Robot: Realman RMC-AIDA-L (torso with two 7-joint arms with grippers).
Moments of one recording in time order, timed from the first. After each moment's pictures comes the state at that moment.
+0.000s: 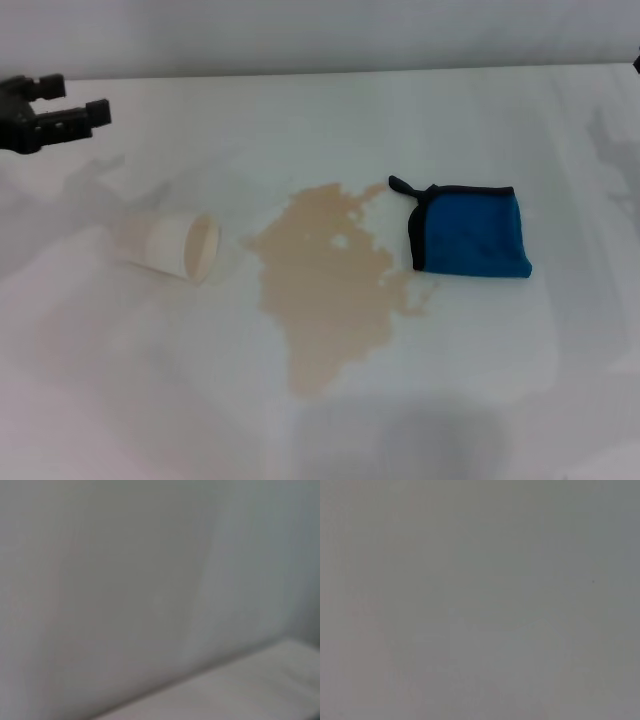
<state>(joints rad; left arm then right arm) -0.55 -1.85 1.06 0.65 -1.55 -1.25 1.57 0.52 2.03 -0.70 0.04 -0.45 -1.10 0.35</state>
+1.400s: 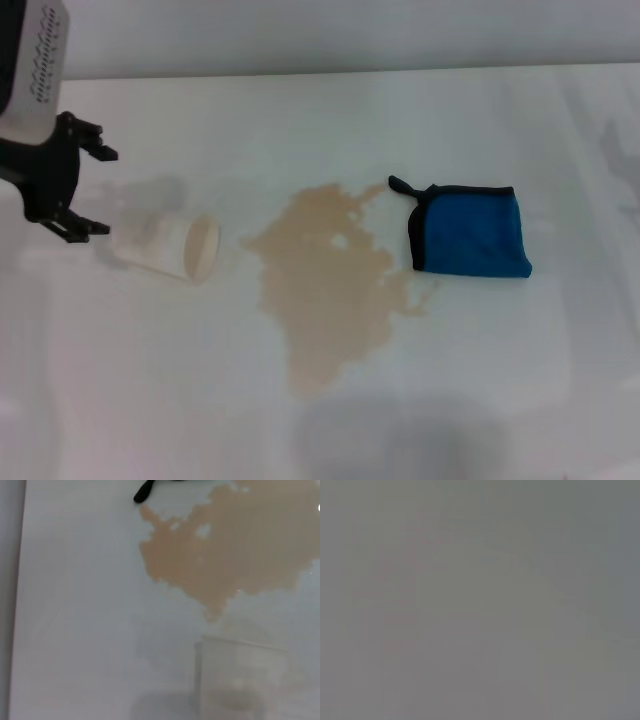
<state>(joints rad) -0.81 -2.03 1.06 1.07 -0.47 -1.49 1.83 0.50 2.03 -0.69 0.07 -0.45 -1.09 0.44</state>
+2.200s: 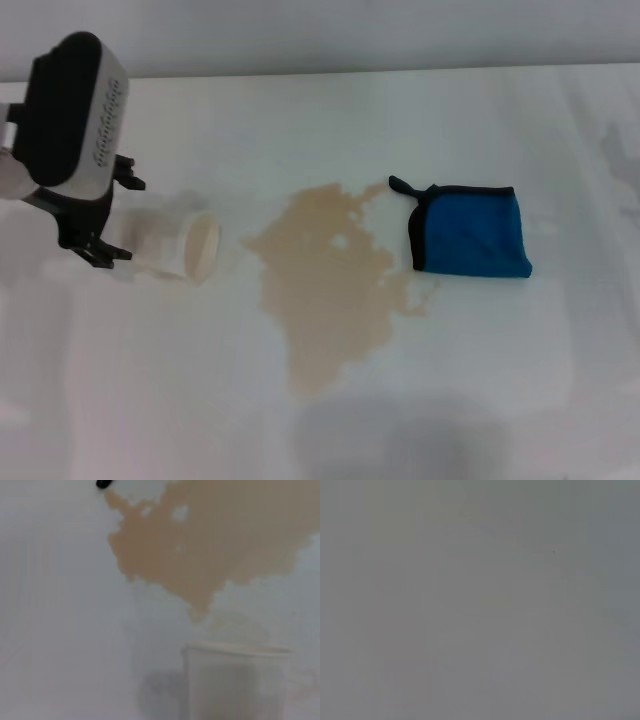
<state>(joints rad) -0.80 -2.07 1.18 0.96 -0.44 -1.32 1.87 0.49 2.03 -0.69 0.07 -0.44 -1.09 0.44</state>
